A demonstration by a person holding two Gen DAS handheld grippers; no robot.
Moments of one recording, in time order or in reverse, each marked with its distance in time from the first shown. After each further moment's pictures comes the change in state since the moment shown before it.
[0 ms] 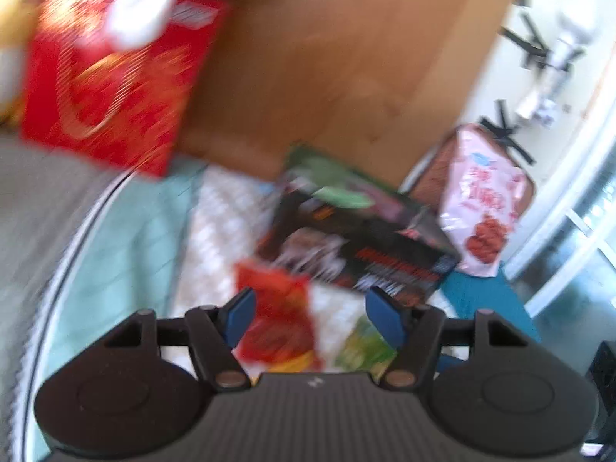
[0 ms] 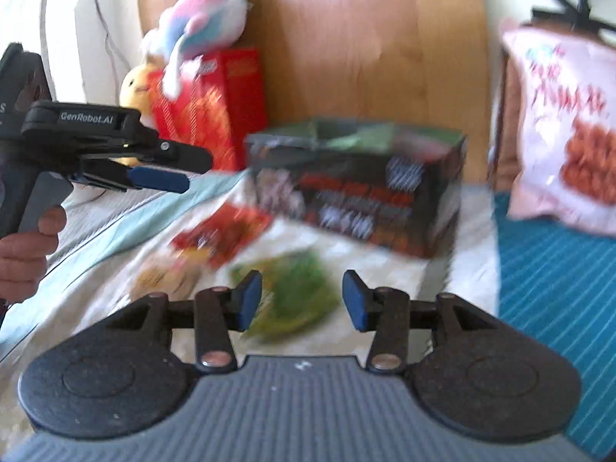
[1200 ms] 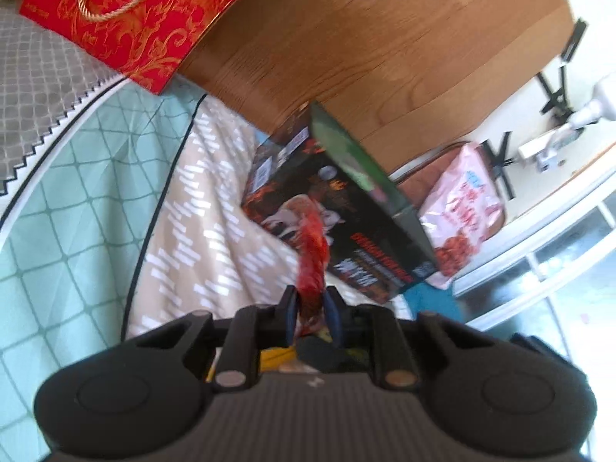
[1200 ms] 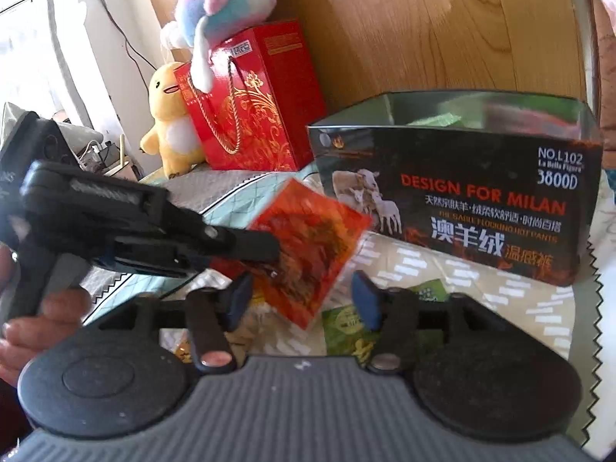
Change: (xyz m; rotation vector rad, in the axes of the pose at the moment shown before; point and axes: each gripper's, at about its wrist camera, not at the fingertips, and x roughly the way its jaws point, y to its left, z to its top) left arm 0.027 0.033 0.002 -0.247 0.106 -0.220; right arm 0.067 0.022 0.029 0.101 0.045 0.189
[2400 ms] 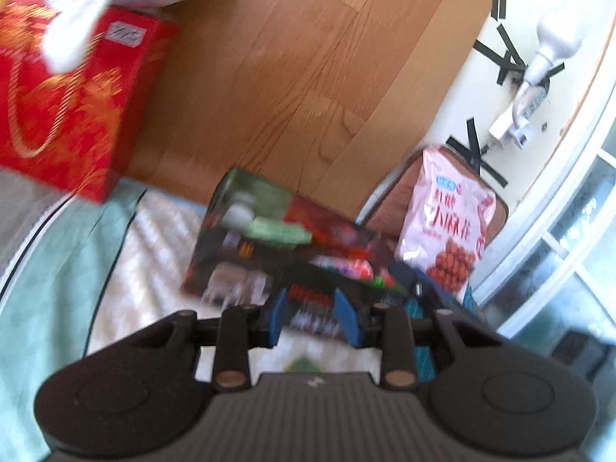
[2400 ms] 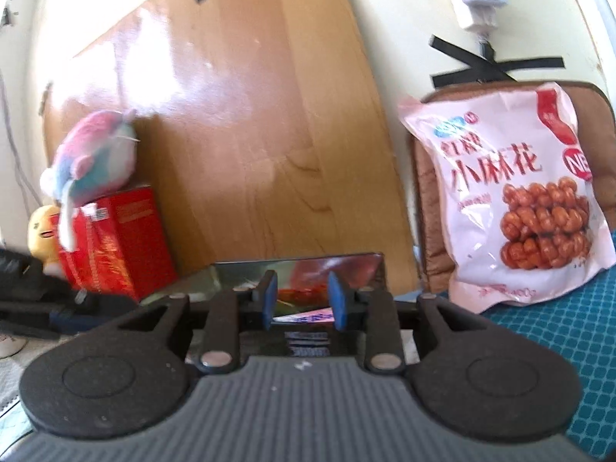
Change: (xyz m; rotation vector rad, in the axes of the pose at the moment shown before) left arm 0.007 -0.081 -0.010 0.266 -0.150 0.133; right arm -0.053 -0.047 0.023 0.040 -0.479 -0.399
